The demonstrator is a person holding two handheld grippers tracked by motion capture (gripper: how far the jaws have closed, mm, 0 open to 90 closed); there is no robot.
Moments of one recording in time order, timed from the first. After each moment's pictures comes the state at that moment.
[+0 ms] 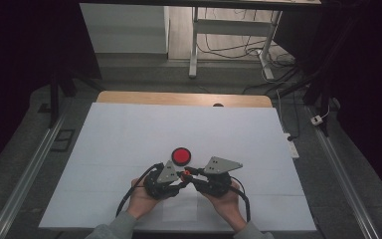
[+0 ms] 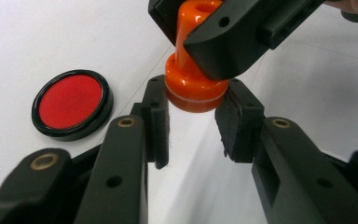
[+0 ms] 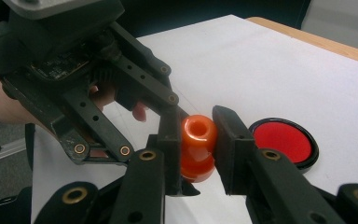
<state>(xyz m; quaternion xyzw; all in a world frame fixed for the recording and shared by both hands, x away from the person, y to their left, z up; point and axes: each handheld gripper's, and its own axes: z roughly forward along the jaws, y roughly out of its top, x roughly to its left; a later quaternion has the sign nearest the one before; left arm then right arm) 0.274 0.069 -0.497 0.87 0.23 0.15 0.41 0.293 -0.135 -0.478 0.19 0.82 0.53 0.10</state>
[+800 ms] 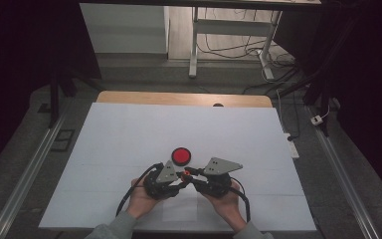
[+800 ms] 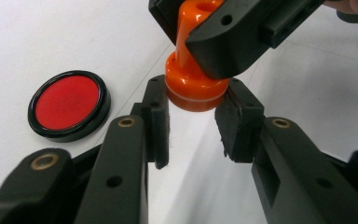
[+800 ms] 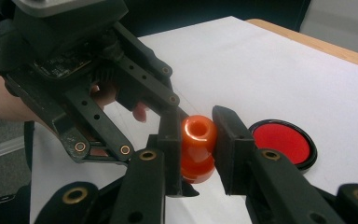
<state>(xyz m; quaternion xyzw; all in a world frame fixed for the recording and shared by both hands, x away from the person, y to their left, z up) 0.275 0.070 -0.497 0.87 0.22 0.15 0.41 0.291 -0.135 -0.477 0.19 0.82 0.53 0.11</state>
